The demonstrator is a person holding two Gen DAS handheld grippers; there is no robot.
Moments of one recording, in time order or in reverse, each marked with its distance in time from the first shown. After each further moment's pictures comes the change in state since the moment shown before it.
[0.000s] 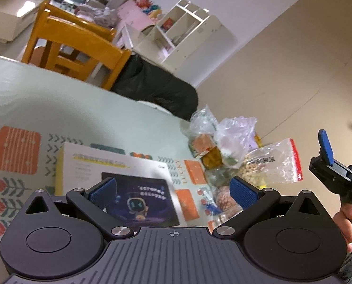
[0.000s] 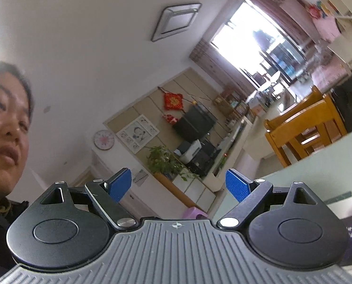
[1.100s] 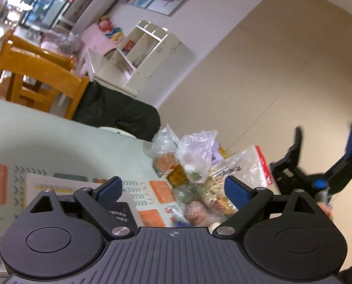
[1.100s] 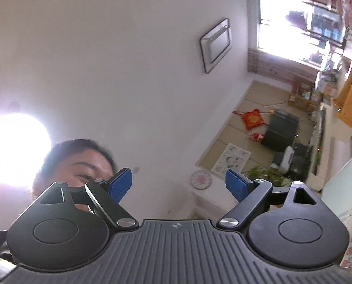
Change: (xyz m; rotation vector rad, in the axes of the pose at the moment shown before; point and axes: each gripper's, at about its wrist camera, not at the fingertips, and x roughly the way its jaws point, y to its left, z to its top) left arm -0.005 -0.049 -0.005 0.133 -0.118 -0.152; right arm -0.032 -0.086 -0.020 0.350 -0.165 0.533
